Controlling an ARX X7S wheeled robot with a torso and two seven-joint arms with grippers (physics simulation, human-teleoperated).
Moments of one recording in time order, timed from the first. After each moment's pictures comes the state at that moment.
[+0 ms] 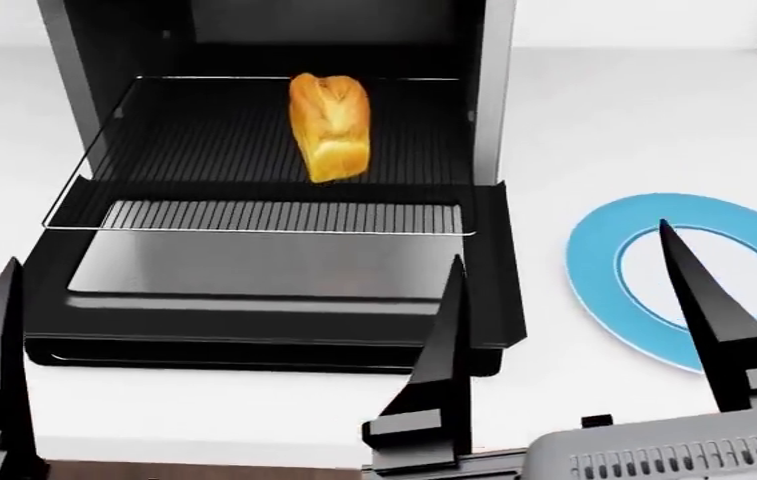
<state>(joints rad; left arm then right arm) -0.91 -1.11 0.93 1.05 -1.05 -0.33 -1.16 1.00 1.05 -1.00 -1.05 1.05 0.46 1.28</state>
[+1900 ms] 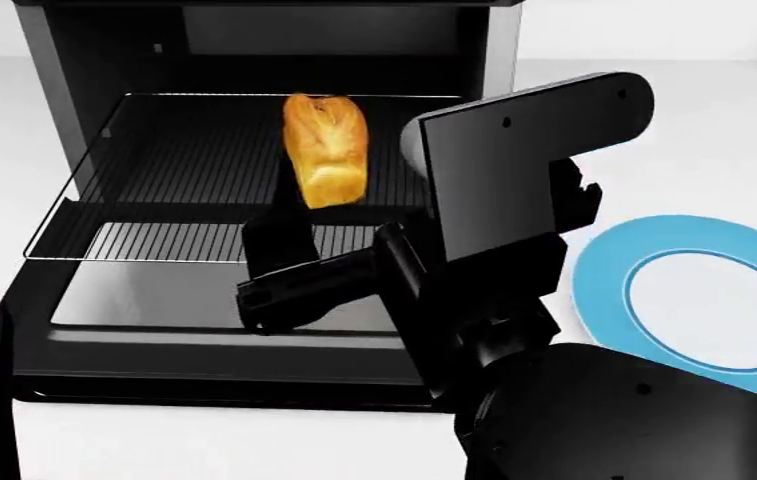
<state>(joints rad) -1.41 -1.20 1.71 1.04 -1.01 -0.03 -1.35 1.32 0.78 -1.20 -0.43 1.40 0.19 0.75</state>
